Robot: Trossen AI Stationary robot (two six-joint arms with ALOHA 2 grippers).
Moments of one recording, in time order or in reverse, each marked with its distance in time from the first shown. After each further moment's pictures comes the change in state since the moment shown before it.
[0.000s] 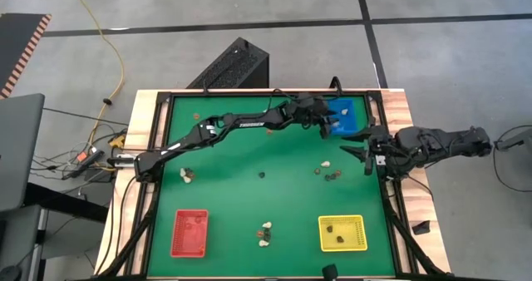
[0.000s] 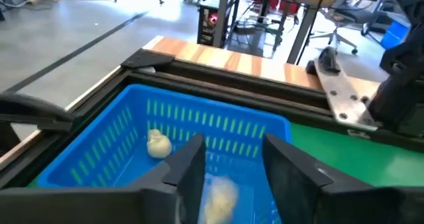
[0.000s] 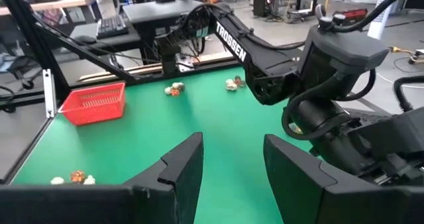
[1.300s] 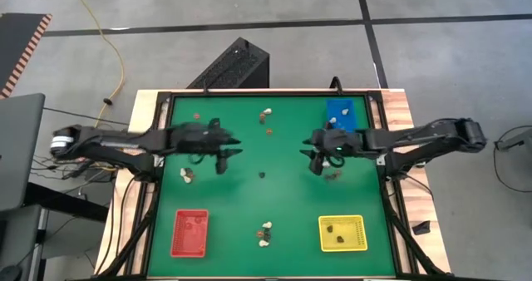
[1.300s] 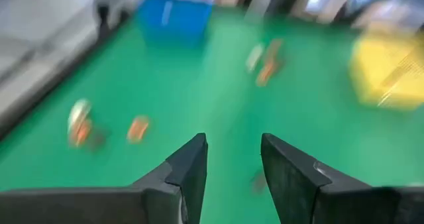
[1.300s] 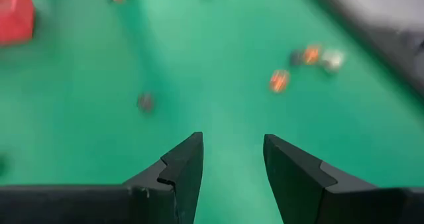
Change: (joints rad) left arm -0.228 -1.708 -1.776 -0.068 -0.250 -0.027; right arm -0.206 0.781 0.199 0.116 -0.157 0.053
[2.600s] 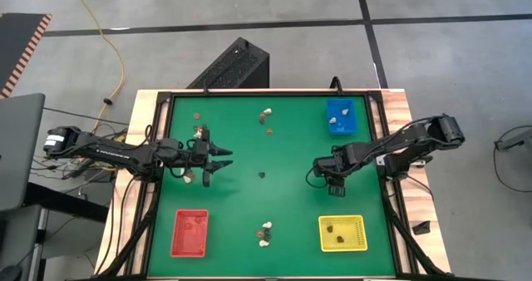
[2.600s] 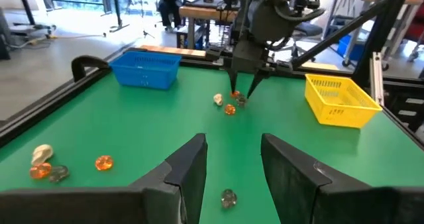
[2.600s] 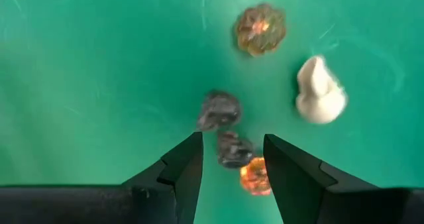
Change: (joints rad) left arm -0.121 -0.141 -0.323 0.416 -0.041 0.041; right arm 0.130 0.252 -0.013 -0.533 -0.153 0.021
